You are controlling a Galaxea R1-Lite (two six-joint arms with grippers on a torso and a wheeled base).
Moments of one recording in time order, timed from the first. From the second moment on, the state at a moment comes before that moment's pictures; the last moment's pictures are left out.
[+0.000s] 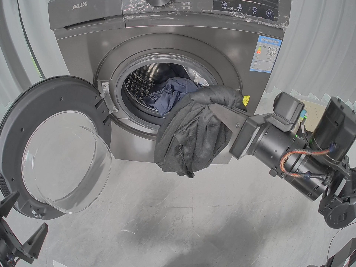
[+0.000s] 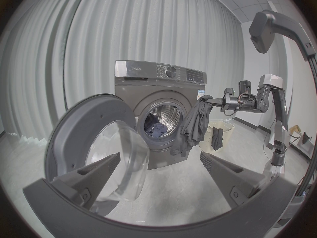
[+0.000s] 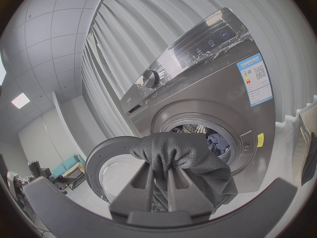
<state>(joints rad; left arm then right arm) 0.01 0.34 -0.17 -0.24 -0.38 0.06 0.85 1.62 -0.72 -1.13 -0.12 0.25</state>
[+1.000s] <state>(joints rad) -0.46 1.55 -0.43 -0.96 -0.36 0.00 0.83 1.85 -0.94 -1.19 -0.16 0.24</state>
